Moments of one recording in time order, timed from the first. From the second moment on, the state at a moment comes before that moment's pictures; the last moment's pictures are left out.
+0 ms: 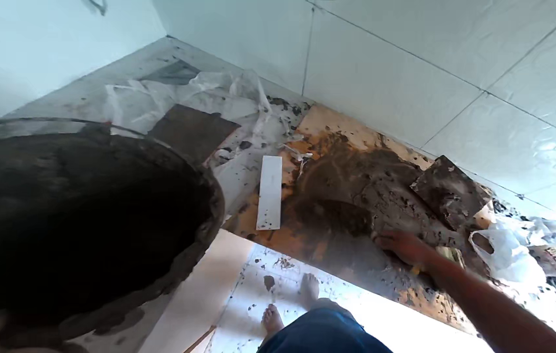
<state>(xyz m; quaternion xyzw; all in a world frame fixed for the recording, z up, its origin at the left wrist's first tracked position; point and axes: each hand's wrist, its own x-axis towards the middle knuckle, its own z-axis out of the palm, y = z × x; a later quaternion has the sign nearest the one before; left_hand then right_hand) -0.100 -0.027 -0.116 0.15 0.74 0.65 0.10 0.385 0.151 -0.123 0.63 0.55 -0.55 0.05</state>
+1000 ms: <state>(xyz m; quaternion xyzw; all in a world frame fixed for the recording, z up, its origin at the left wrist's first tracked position) -0.087 -0.019 -0.097 0.06 0.72 0.69 0.09 0.320 0.170 -0.155 0.49 0.43 -0.75 -0.12</state>
